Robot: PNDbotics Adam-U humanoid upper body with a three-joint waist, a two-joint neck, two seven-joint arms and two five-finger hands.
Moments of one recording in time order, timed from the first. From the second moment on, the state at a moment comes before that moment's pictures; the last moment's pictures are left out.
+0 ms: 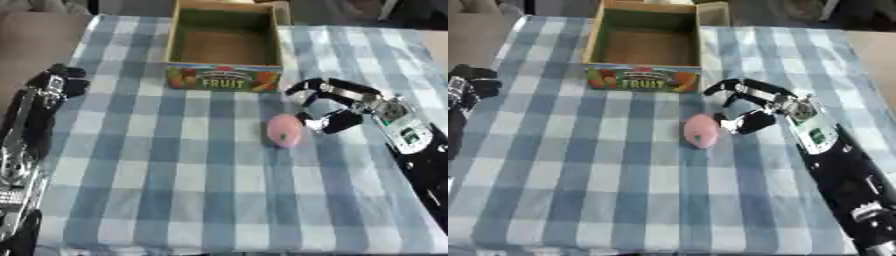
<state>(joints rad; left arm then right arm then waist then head) -0.22 0.26 0.09 -1.75 -0.03 0.02 -0.05 -0.80 -0.31 0.18 -0.95 0.40 -0.45 0.63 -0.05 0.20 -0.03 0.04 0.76</state>
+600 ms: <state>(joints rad) -0.22 0.26 0.09 -1.75 -0.03 0.02 -0.05 -0.80 -0.31 0.21 -0.94 0.40 -0.47 0.67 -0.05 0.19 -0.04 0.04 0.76</state>
